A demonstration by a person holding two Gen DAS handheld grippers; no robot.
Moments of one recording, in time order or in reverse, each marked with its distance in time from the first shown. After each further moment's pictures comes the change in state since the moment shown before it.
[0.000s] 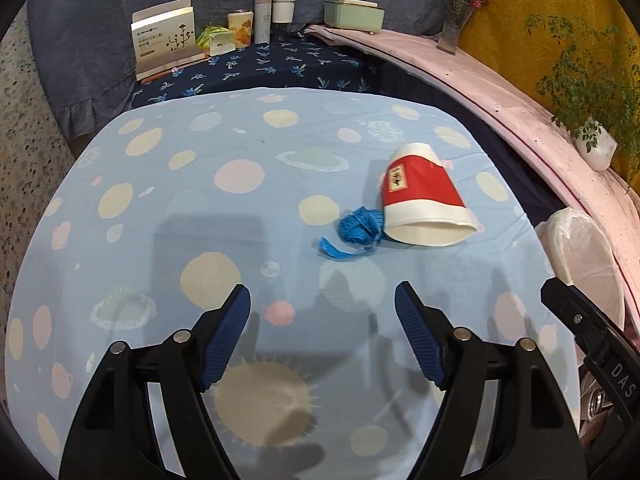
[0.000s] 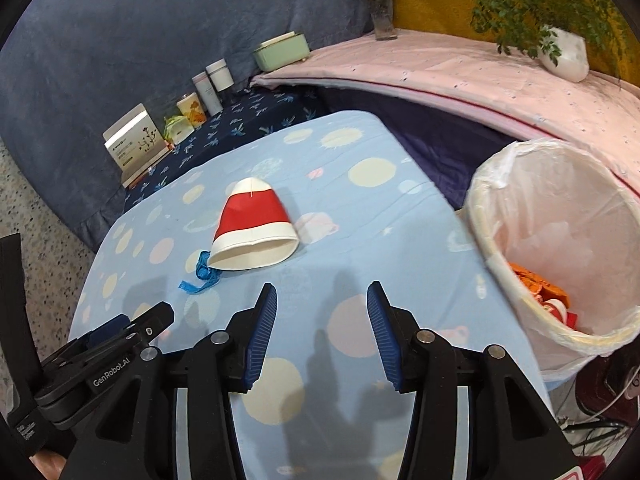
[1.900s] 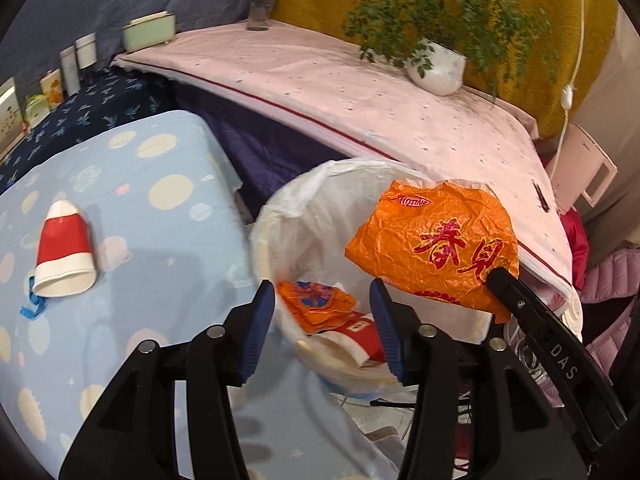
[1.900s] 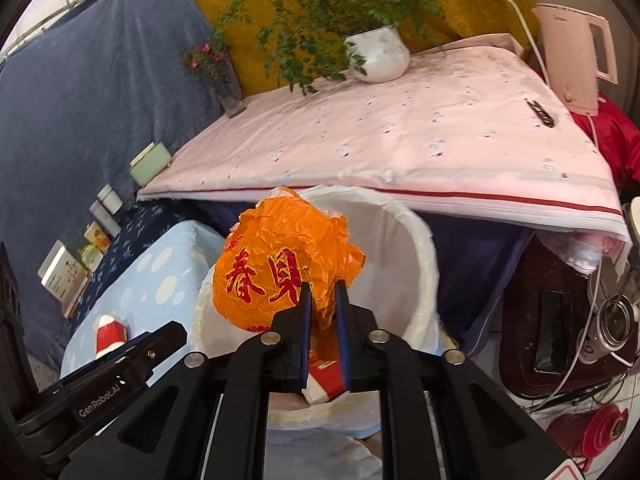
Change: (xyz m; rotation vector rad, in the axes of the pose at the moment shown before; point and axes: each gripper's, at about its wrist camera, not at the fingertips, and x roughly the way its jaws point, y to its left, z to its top) left arm -0.013 -0.273 -0.013 0.309 0.037 -0.353; right arm -0.094 -0.228 0.008 0.343 -0.217 -0.208
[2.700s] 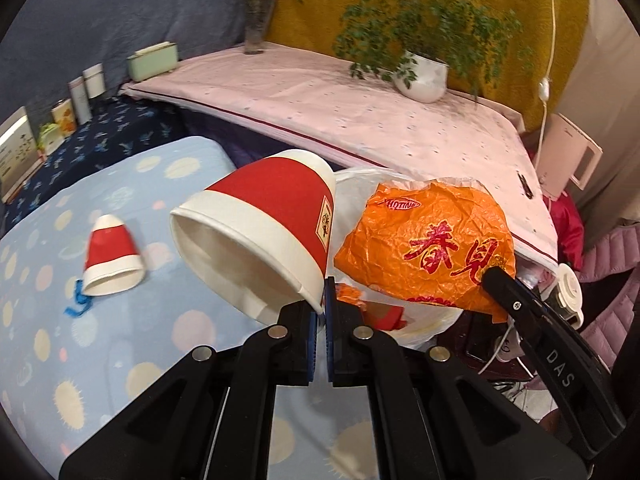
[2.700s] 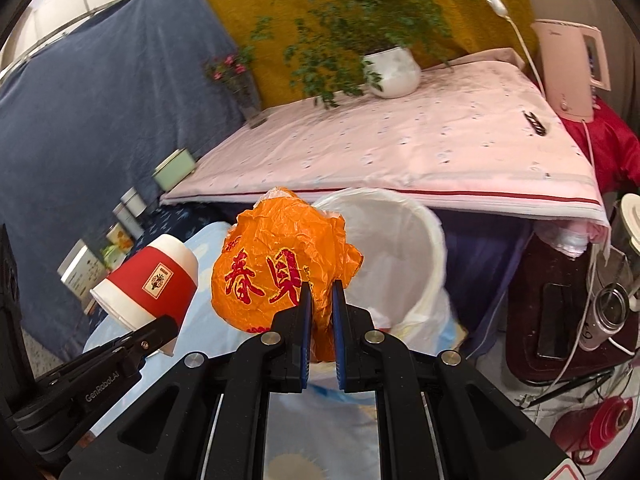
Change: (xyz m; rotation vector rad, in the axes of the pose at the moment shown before) left arm -0.056 -0.013 -0.012 0.091 -0.040 0.004; right arm -0.058 0.008 -0.019 0.016 -0.055 0.039
